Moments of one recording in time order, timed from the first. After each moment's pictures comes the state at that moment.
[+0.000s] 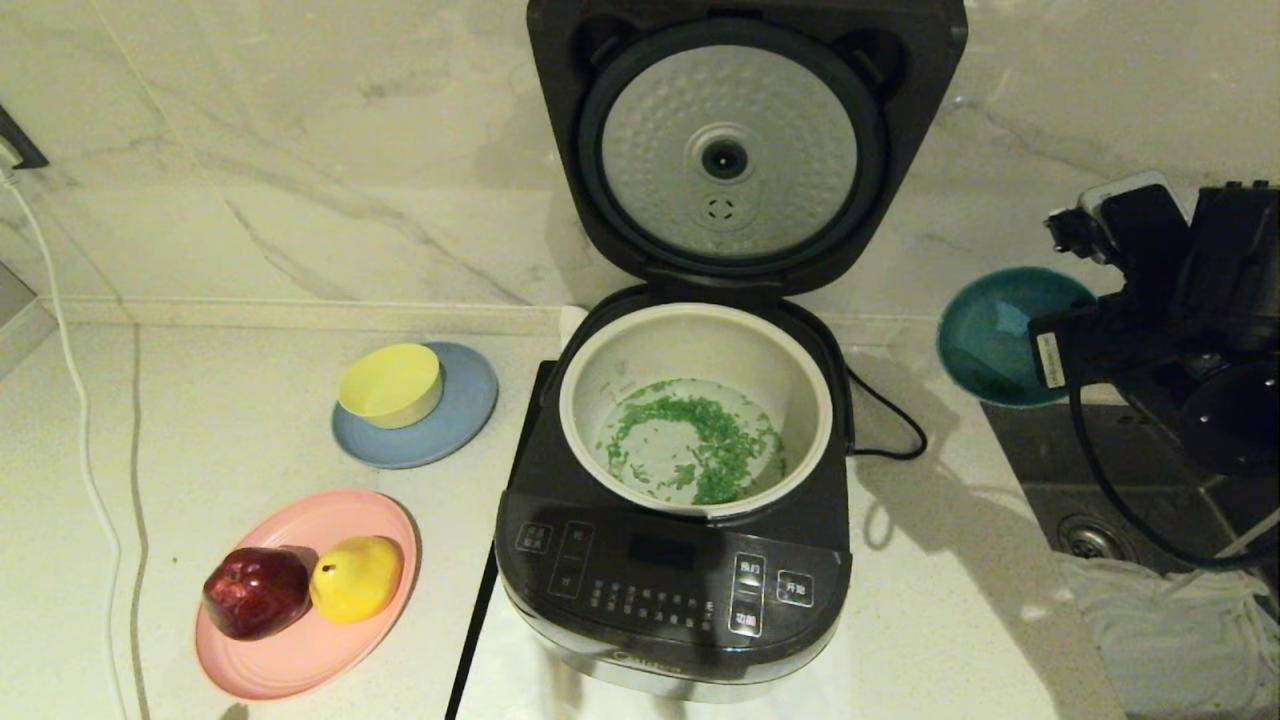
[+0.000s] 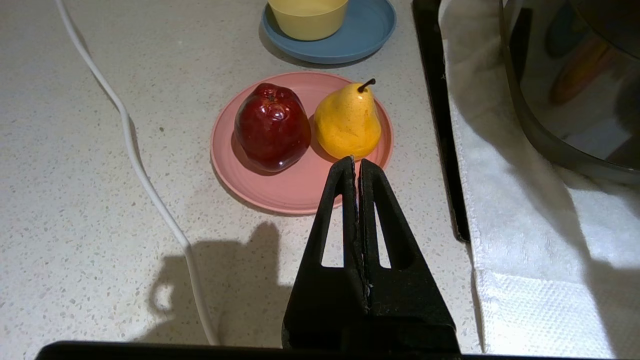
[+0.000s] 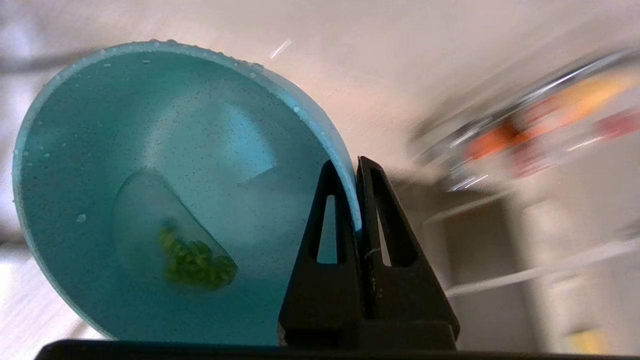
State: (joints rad) left arm -0.02 0.00 0.00 -0.01 0.00 0.04; right arm 0.36 1.54 -0.97 -0.44 -0.71 -0.29
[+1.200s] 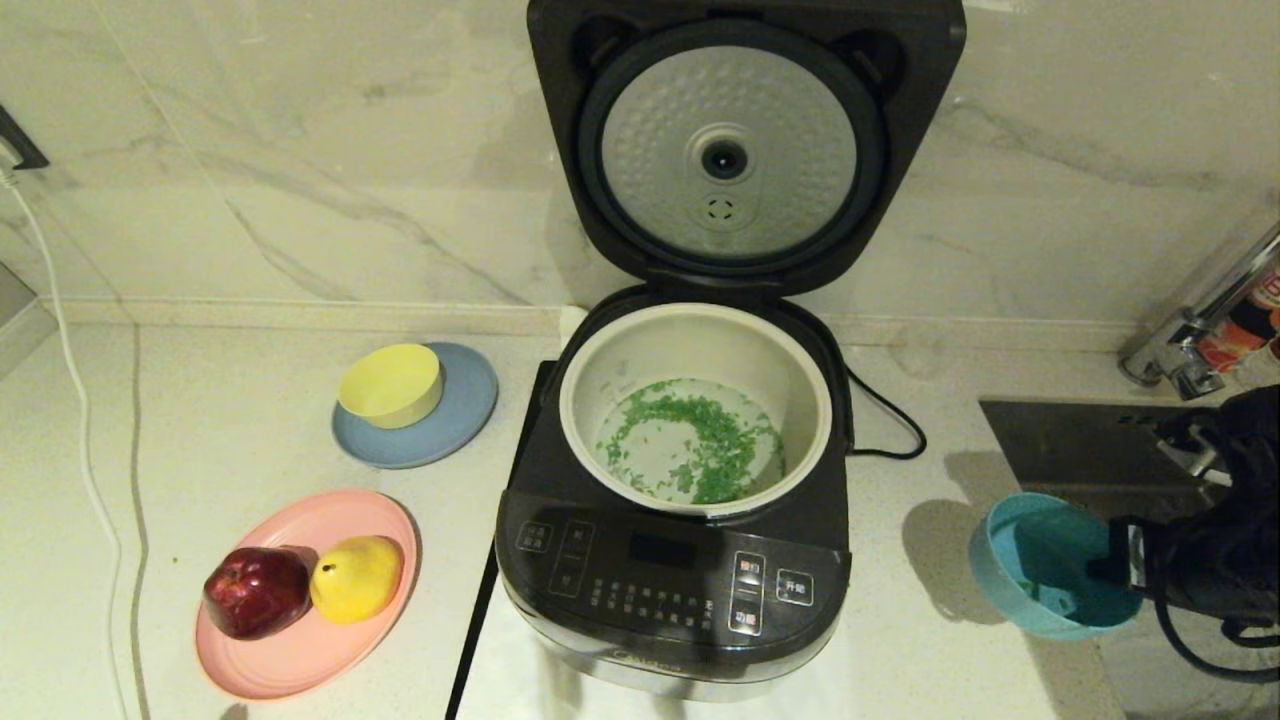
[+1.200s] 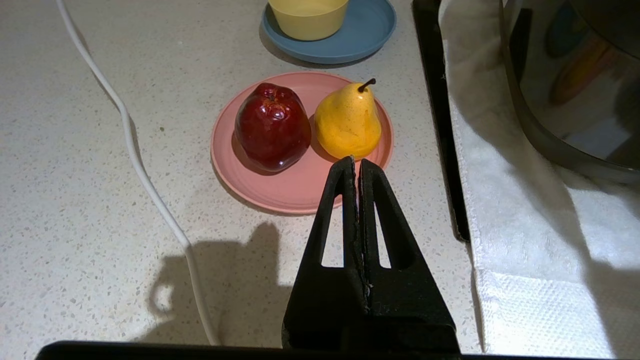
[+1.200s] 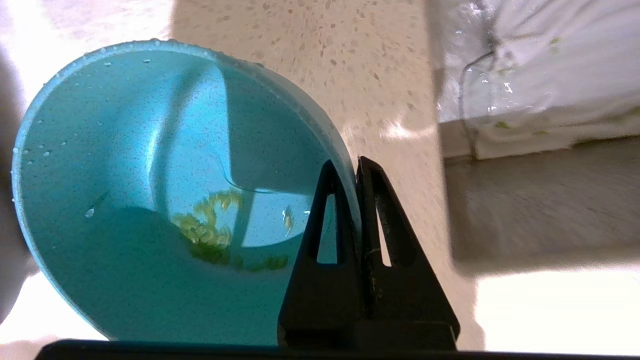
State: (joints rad) left arm -0.02 0.00 0.00 -0.01 0.00 0.04; right arm -0.02 1.50 -0.74 0.10 0.04 0.31
